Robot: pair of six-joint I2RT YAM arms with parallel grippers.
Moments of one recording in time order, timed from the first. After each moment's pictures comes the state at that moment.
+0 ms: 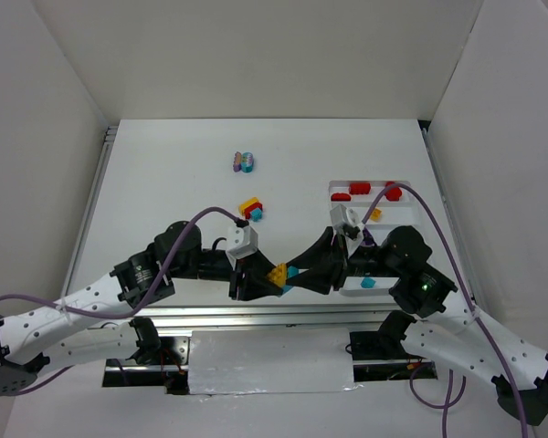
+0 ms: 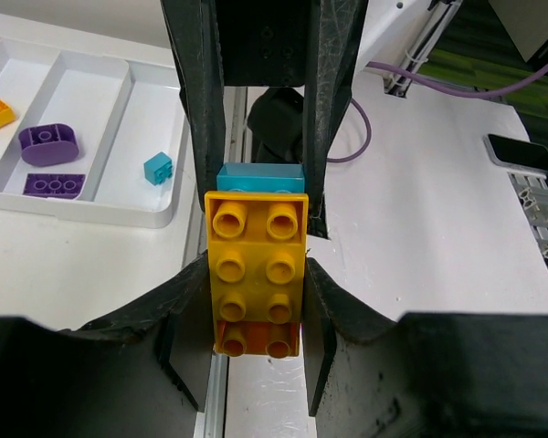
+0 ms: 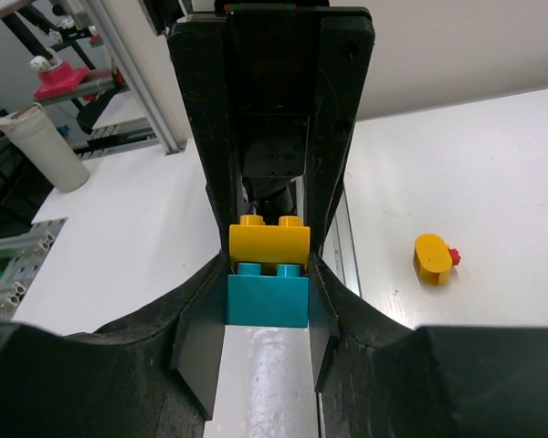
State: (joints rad) left arm -1.02 0.89 0.86 -0.10 0.54 -0.16; right arm 0.81 0.64 0.70 0.05 -0.72 0.29
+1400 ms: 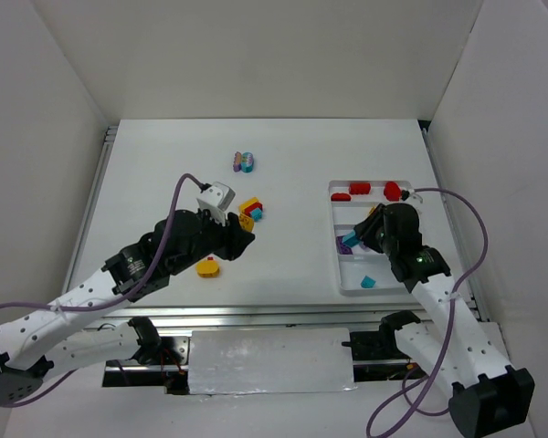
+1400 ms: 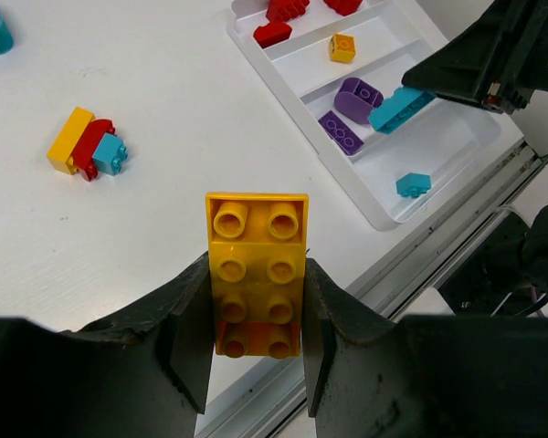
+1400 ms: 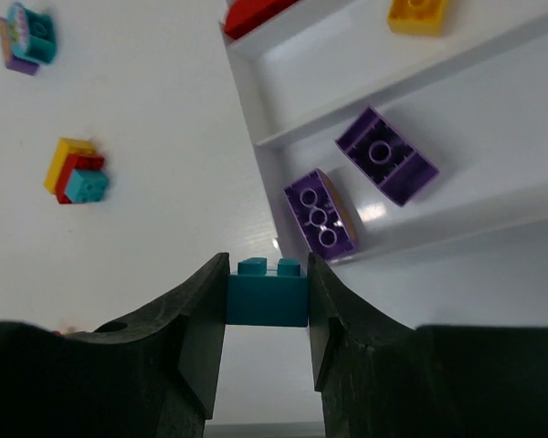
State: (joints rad) left arm -0.91 0.89 0.93 -0.36 -0.17 -0.38; right arm 0.25 0.78 0.67 -0.49 0.17 0.71
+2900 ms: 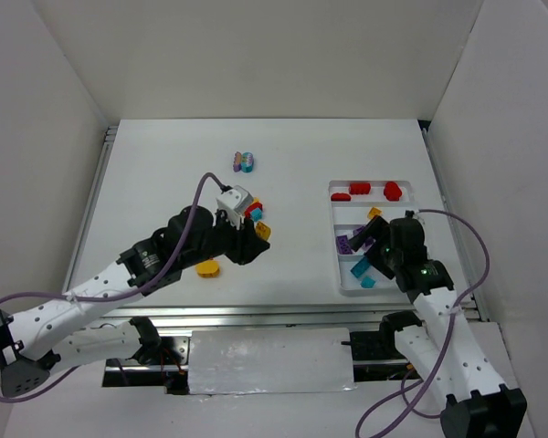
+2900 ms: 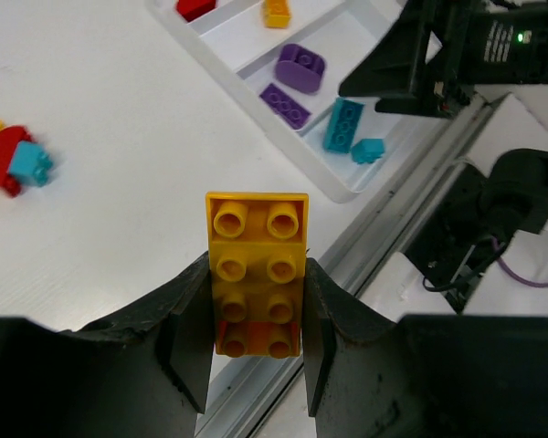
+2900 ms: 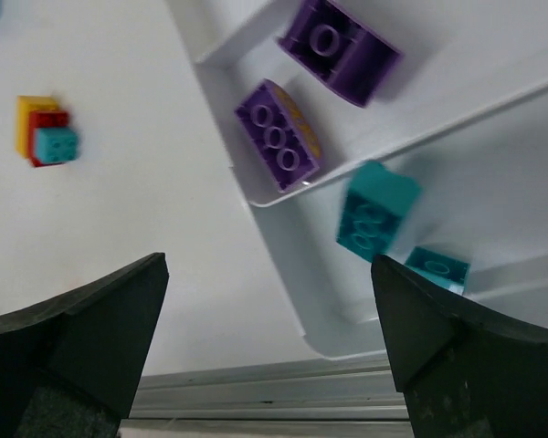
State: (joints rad) left arm -0.90 0.97 0.93 -0.32 0.00 -0.35; right arm 0.15 0.69 0.52 -0.61 0.00 0.83
